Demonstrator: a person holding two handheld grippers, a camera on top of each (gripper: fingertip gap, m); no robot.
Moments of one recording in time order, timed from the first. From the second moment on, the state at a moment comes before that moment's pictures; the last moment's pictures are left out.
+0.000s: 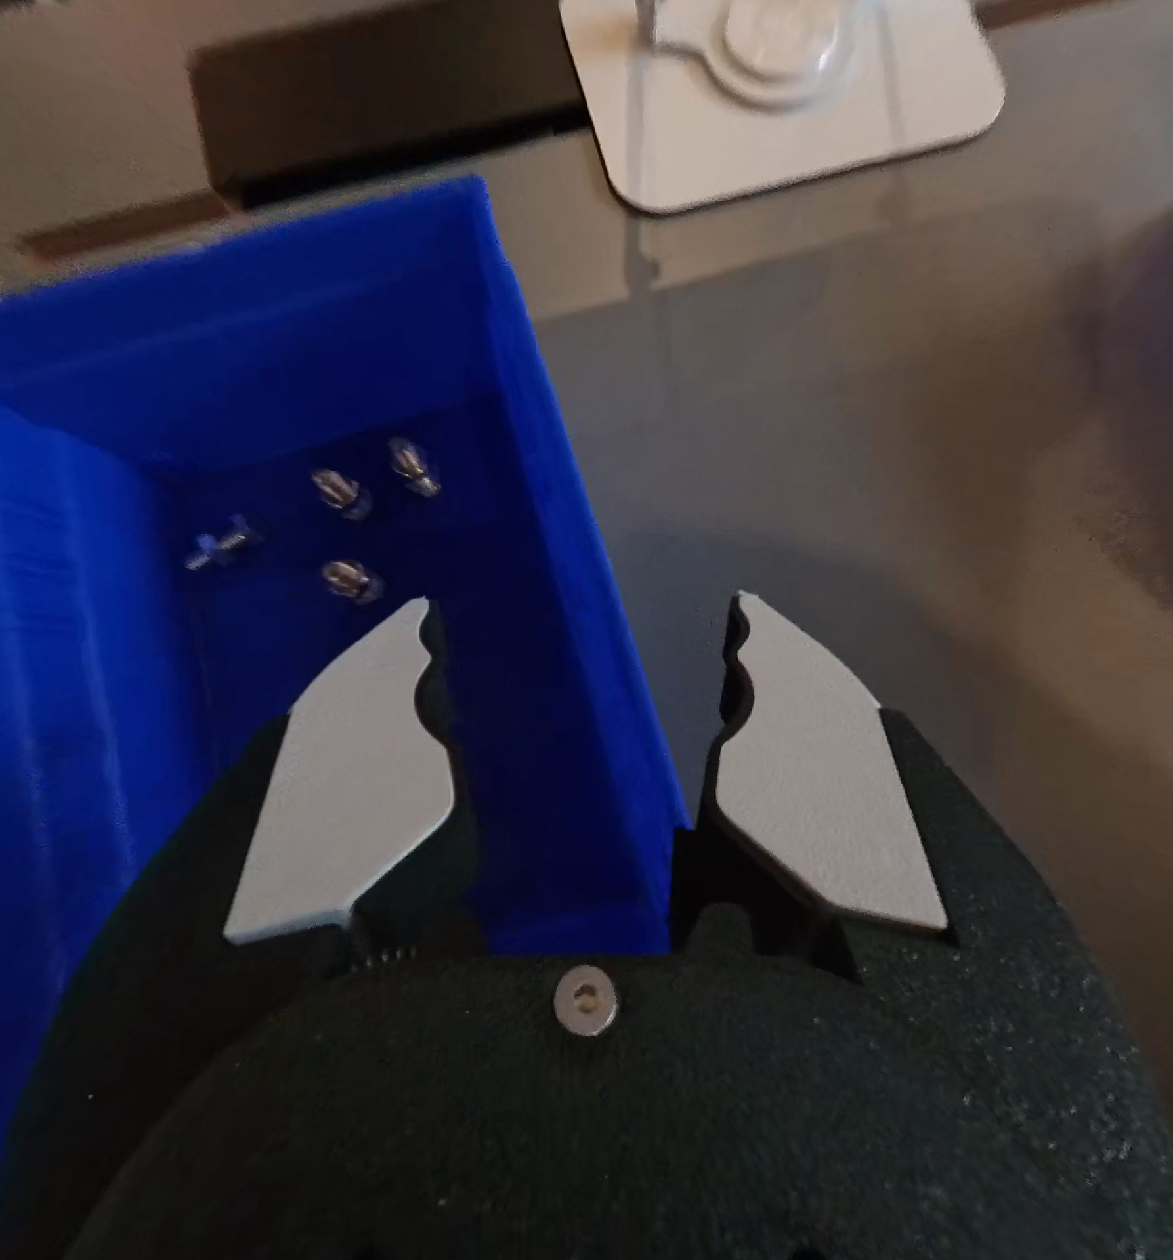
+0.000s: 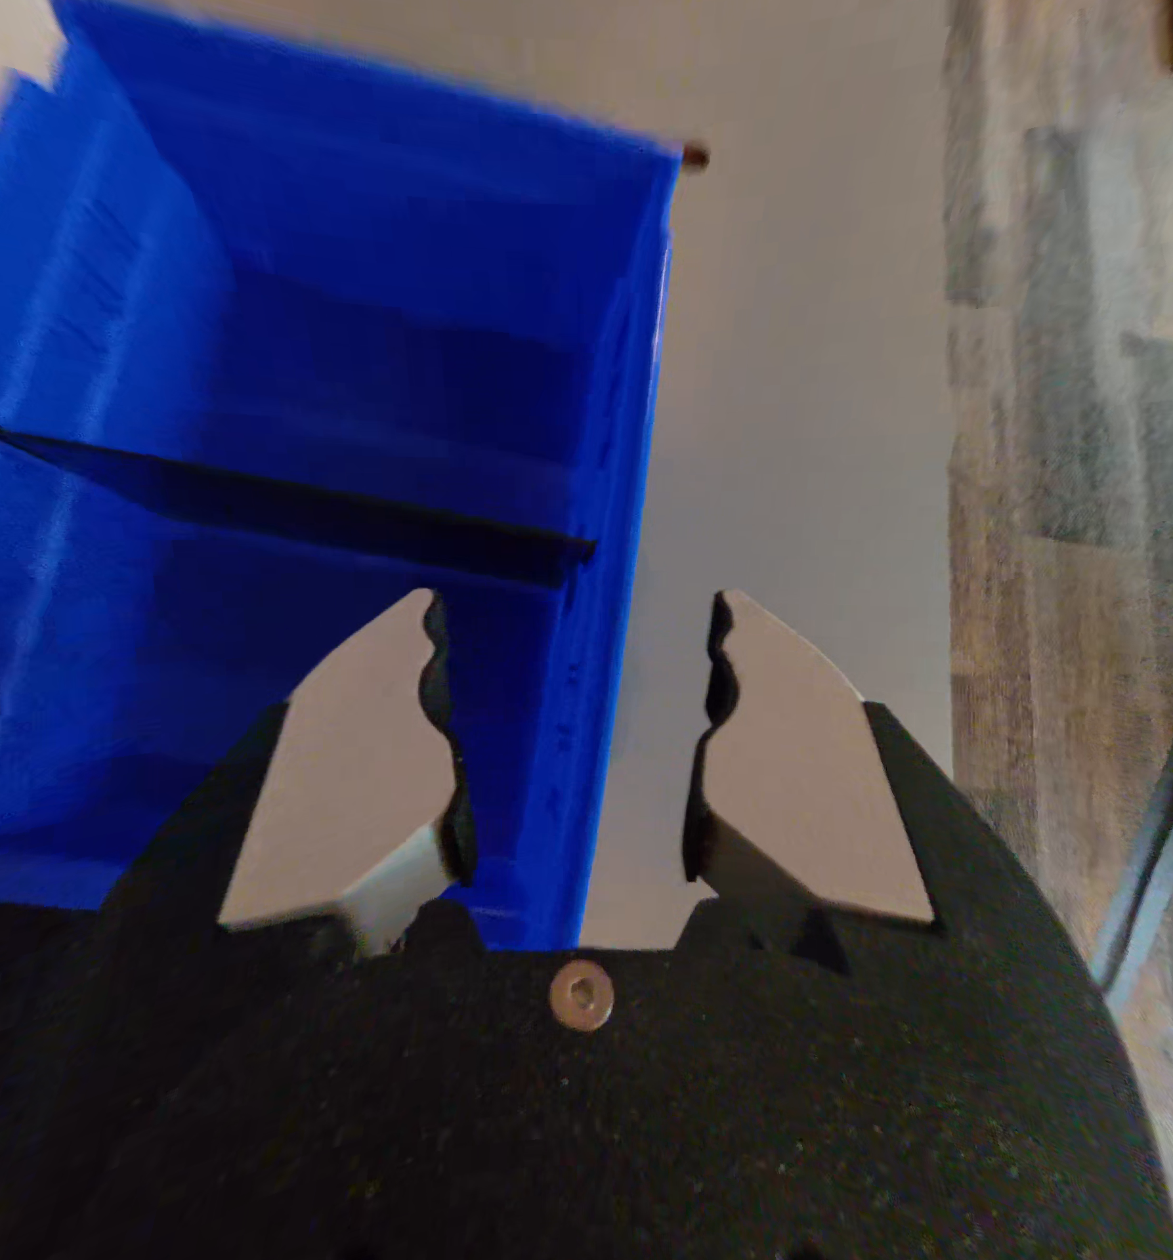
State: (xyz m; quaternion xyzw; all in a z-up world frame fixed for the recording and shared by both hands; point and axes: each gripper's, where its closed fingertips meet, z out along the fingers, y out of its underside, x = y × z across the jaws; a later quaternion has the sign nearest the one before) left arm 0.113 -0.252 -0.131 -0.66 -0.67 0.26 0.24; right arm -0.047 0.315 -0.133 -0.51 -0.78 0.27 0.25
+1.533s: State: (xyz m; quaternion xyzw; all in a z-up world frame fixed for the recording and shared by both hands) left arm 0.088 -0.361 -0.241 -0.68 -0.65 0.22 0.24; right arm 0.059 0.230 -0.081 -0.36 -0.79 0.42 0.26
